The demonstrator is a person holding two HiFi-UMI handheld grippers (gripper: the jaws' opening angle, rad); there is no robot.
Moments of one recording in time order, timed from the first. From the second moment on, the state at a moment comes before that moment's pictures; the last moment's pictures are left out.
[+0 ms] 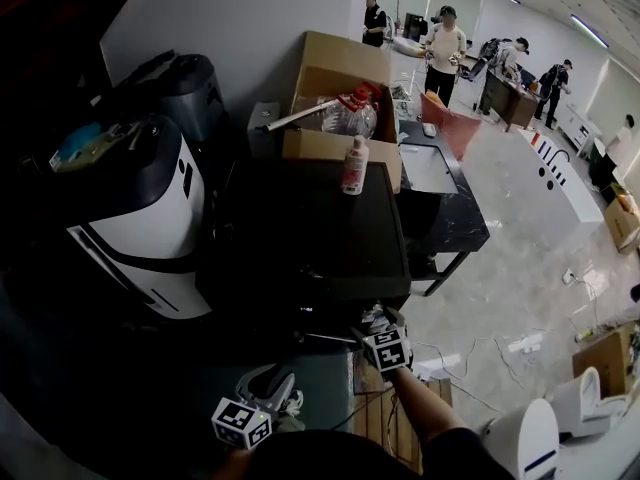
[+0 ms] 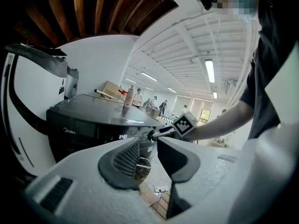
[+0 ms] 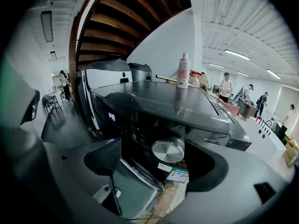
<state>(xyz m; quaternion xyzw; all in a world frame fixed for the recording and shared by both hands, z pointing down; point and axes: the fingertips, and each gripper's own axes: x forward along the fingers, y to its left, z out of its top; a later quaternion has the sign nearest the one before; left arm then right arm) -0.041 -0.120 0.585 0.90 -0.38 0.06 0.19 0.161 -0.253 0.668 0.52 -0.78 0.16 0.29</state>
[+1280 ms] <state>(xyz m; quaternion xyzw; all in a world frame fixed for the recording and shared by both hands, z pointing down) -0.046 -0.136 0.590 0.90 -0.39 0.07 0.20 0.171 -0.268 0.704 0.53 -0.77 0.26 0.25</state>
